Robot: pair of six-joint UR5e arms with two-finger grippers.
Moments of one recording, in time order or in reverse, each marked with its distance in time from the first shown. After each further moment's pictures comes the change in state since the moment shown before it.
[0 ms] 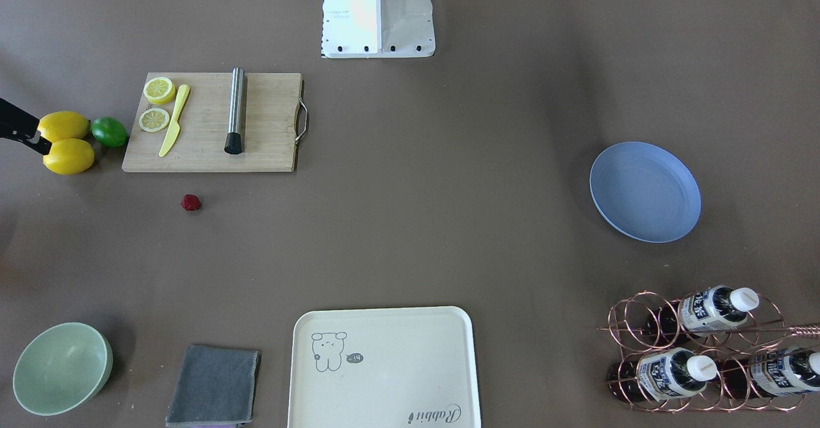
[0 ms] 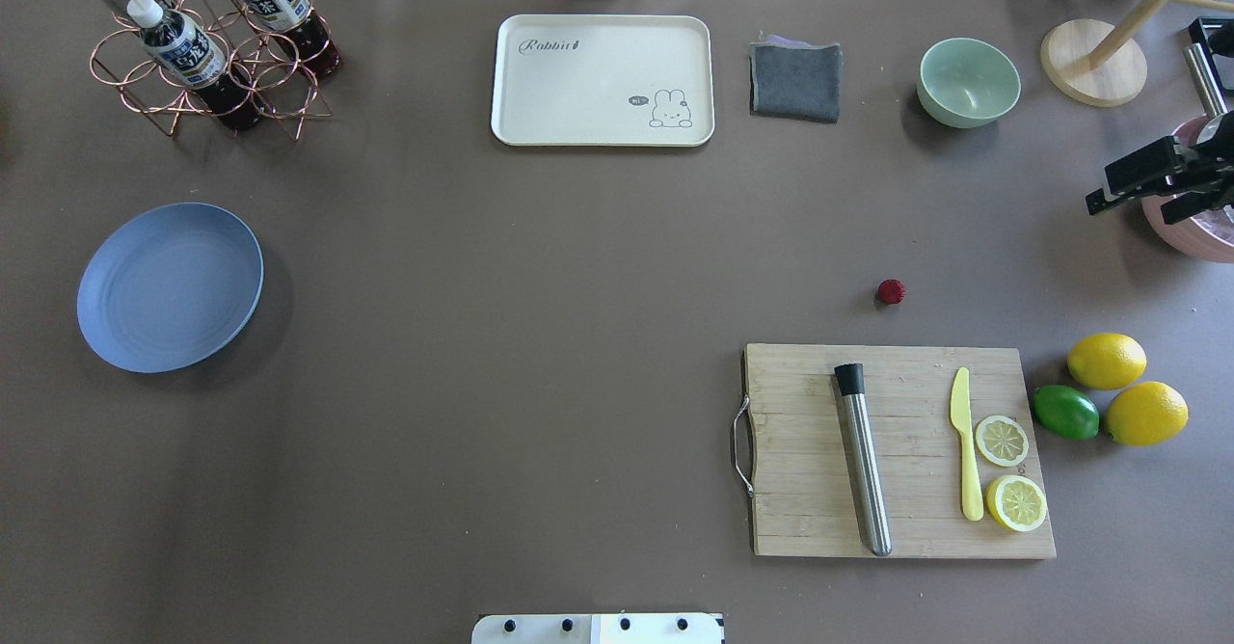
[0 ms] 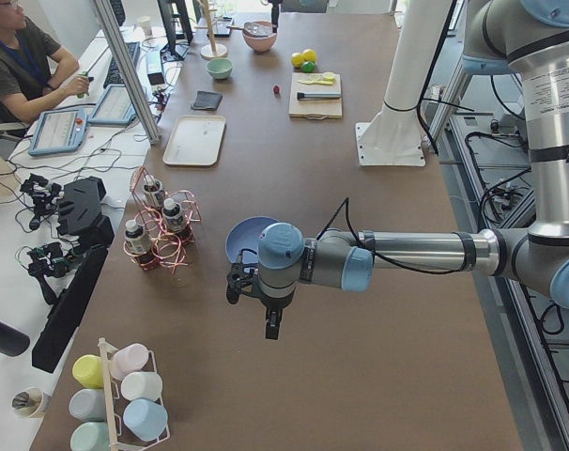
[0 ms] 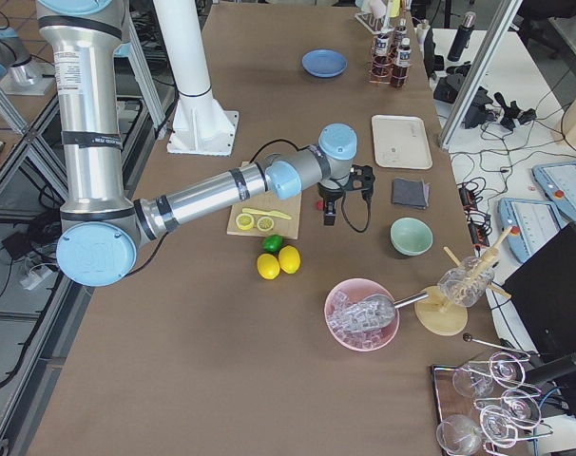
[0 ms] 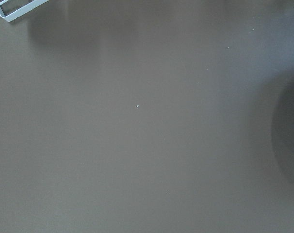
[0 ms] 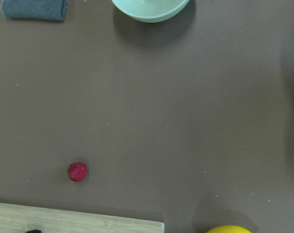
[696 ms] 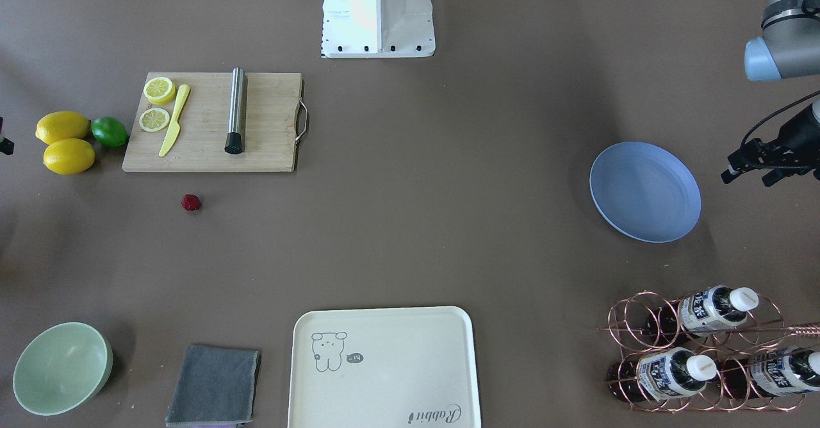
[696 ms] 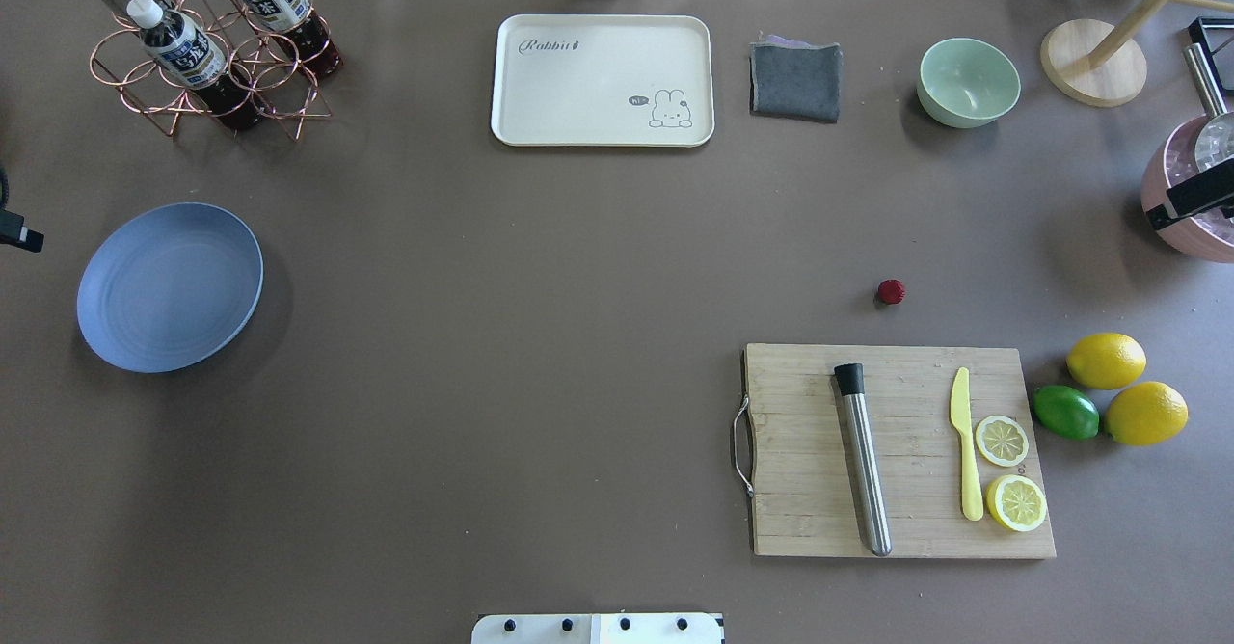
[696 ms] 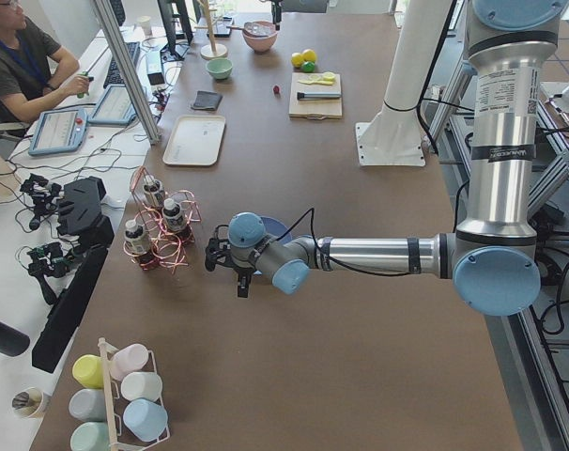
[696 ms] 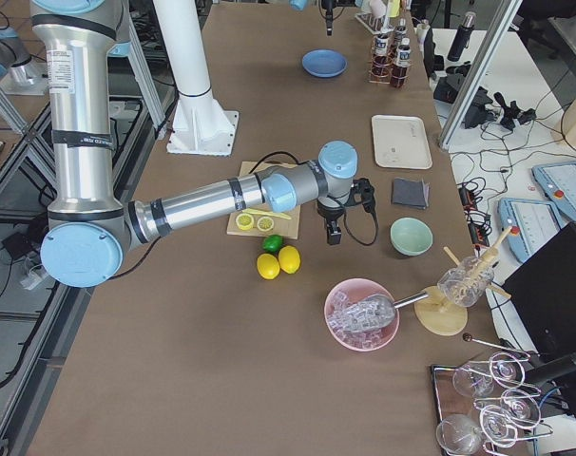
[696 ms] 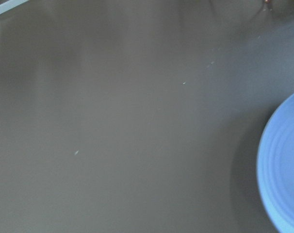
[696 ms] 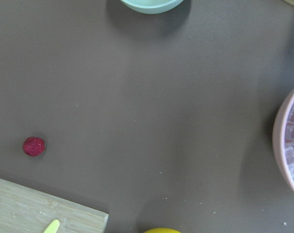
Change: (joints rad) left arm 0.326 -0.190 0.282 -0.546 -0.001 -0.546; right arm 0.114 -0.037 -0.048 -0.126 -0.017 -0.467
